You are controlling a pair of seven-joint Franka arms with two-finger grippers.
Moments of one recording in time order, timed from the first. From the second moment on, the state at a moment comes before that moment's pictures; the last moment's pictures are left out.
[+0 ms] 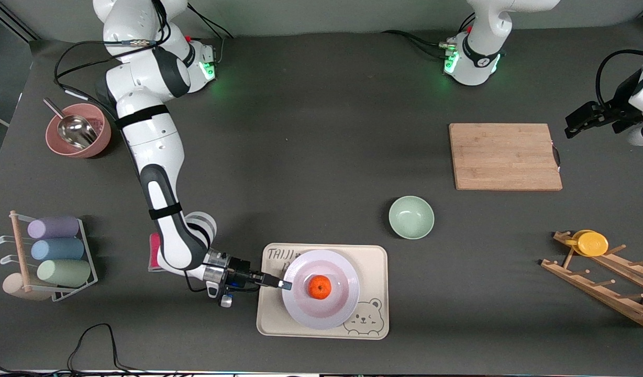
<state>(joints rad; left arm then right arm) -0.18 -0.16 0.17 -1.81 0.06 1.63 -0.09 0.25 1.21 0.02 -1.07 1.65 2.16 -0.67</state>
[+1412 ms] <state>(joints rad) -0.18 -0.15 0.17 -1.82 0.05 1.63 -0.10 0.21 1.01 -0.05 -1.22 1.26 2.16 -0.45</state>
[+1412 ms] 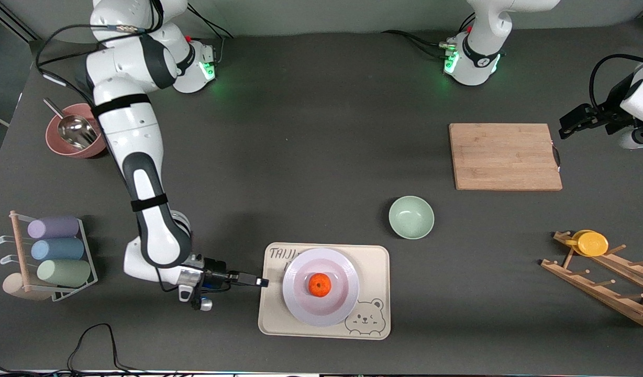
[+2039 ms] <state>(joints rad) -0.18 -0.15 0.17 -1.83 0.05 1.63 -0.10 0.10 0.54 -0.06 -1.48 0.60 1.90 -0.22</state>
